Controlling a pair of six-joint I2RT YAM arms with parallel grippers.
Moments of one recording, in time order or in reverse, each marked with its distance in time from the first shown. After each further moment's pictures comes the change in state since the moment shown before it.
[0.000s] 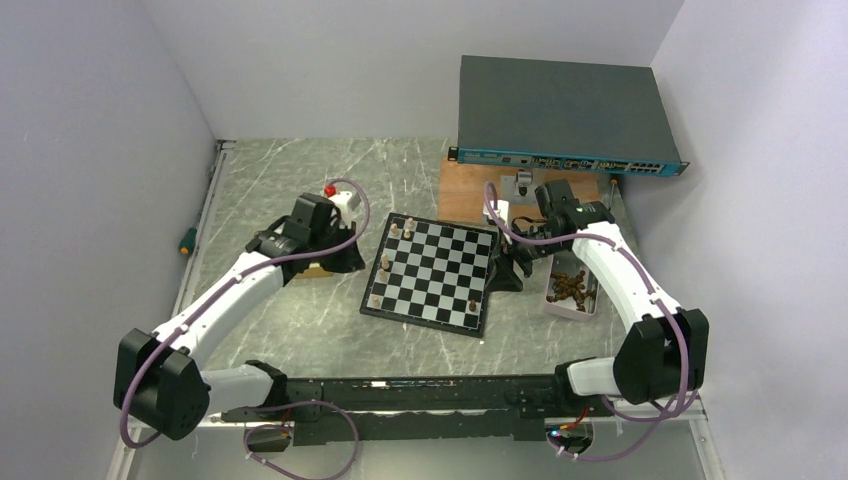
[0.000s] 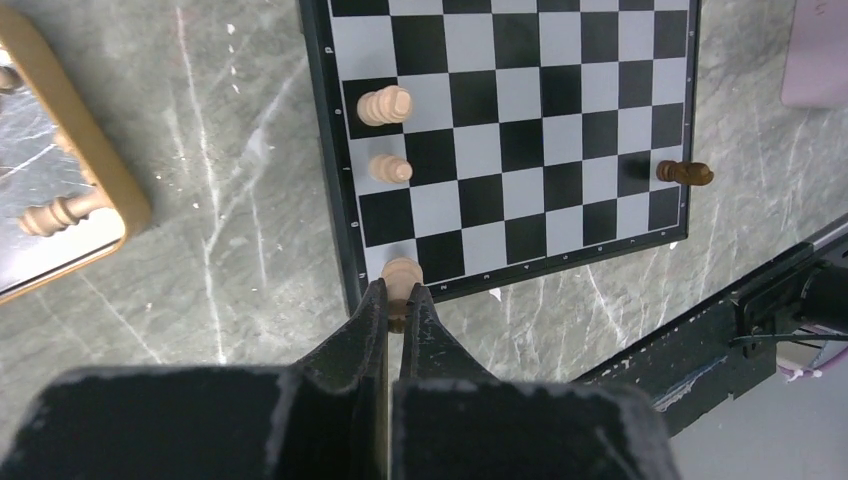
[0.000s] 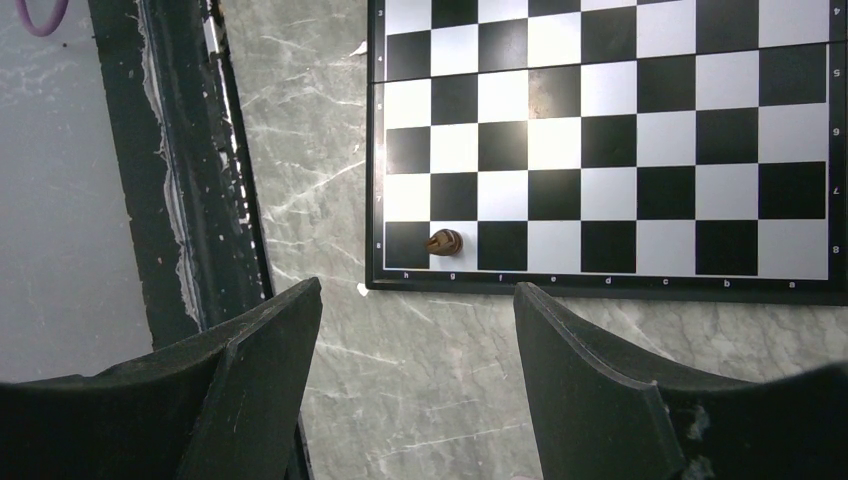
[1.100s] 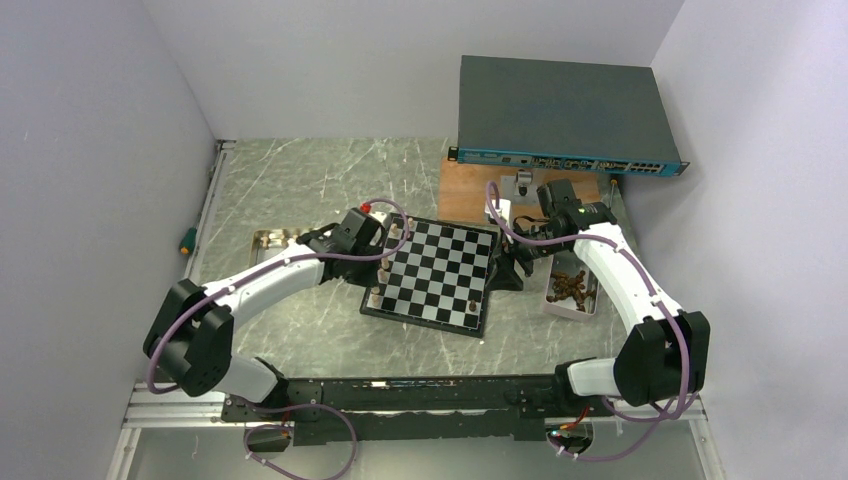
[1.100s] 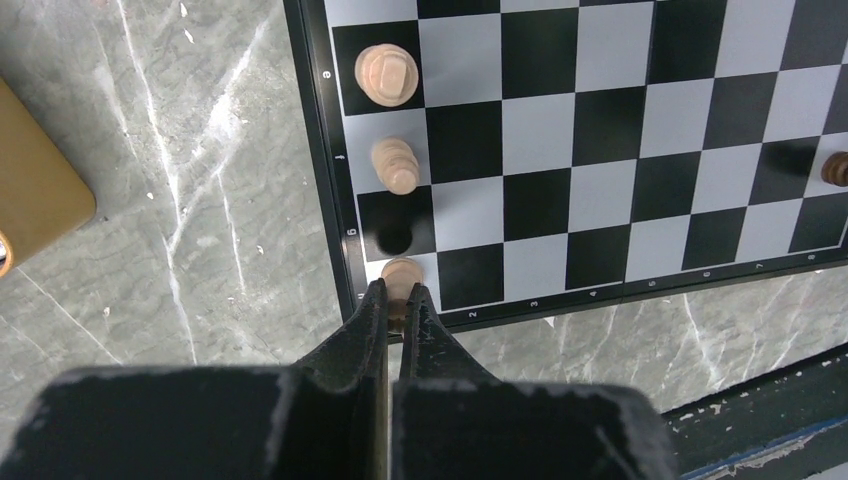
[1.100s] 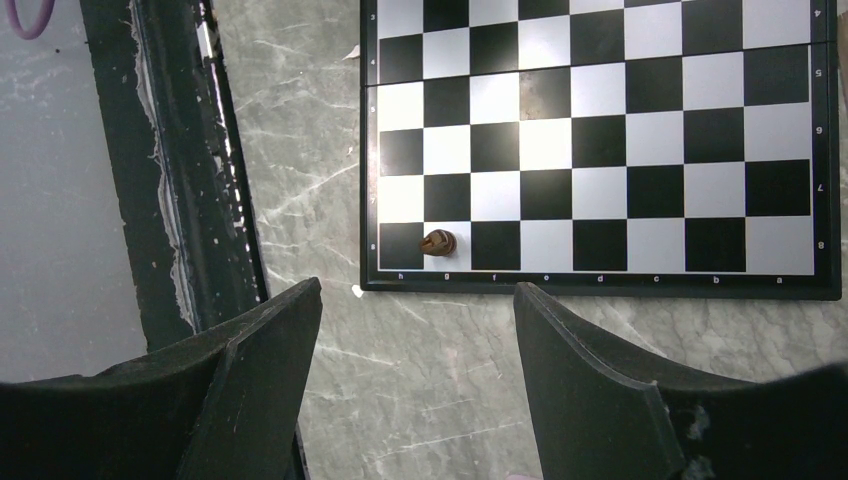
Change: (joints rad) left arm -0.219 0.235 0.015 0.020 -0.242 -0.069; right arm -0.008 -0.013 -0.005 0.012 0.000 0.007
